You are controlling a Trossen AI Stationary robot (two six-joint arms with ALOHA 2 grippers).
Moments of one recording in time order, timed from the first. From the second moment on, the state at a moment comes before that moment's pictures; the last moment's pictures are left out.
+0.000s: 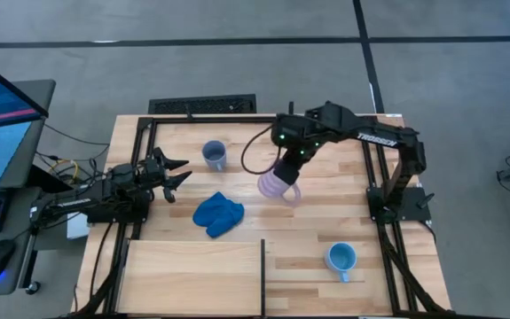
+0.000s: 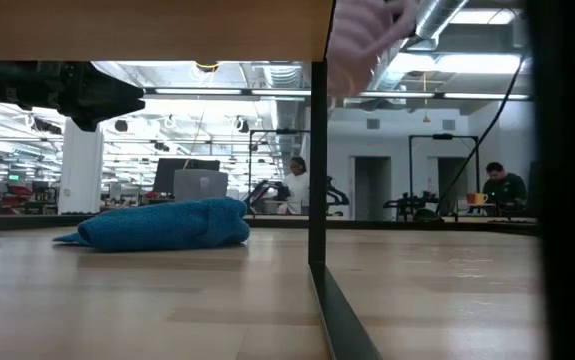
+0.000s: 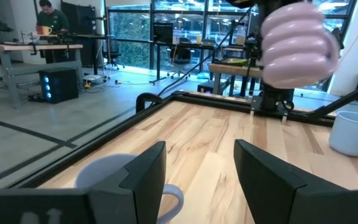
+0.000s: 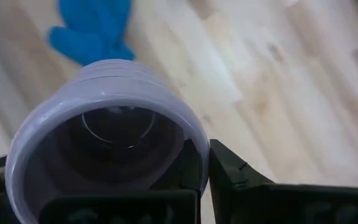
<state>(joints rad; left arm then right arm) 0.22 0.01 0.02 0.01 -0.14 -0.07 -0.12 1.77 2.01 -1.48 -0.05 0.39</state>
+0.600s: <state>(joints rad) 0.22 0.01 0.02 0.02 -0.15 -0.01 0.09 1.78 2.13 -1.41 0.00 0.60</state>
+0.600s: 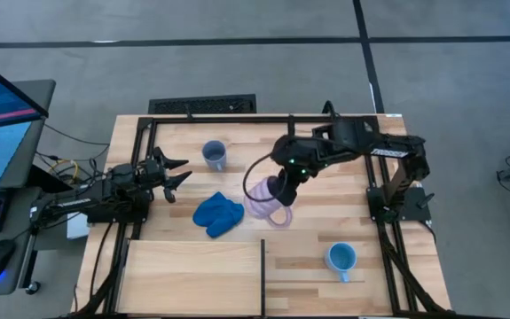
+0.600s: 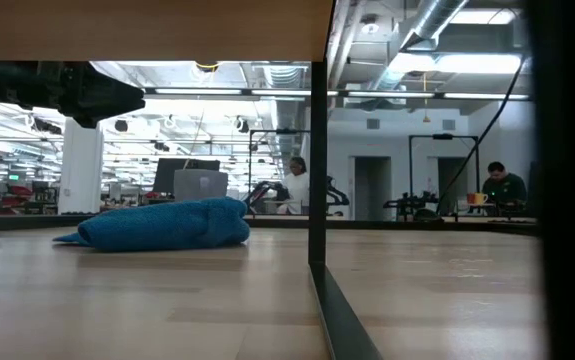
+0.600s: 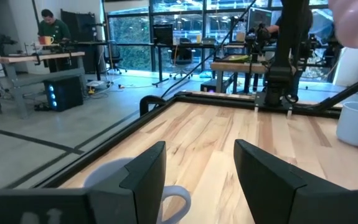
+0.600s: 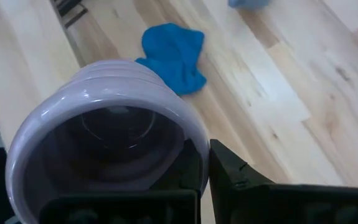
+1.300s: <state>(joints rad) 0.22 0.02 0.02 0.01 -0.14 -0.04 0.14 1.95 2.34 -1.58 -0.02 0.62</state>
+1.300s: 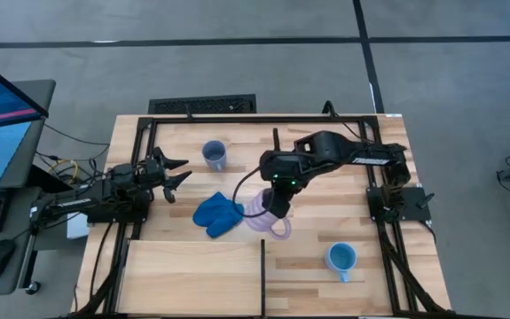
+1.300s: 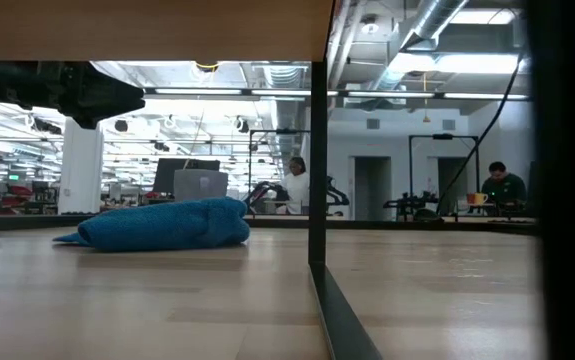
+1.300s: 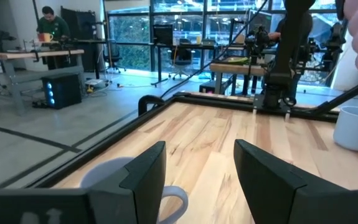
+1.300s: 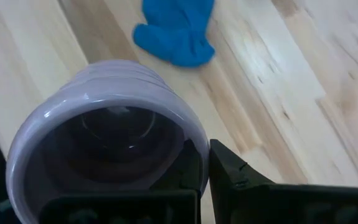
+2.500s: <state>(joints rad) 0.22 0.03 0.02 0.01 -0.14 -0.06 0.33 2.07 2.34 -1.28 0.00 0.66</state>
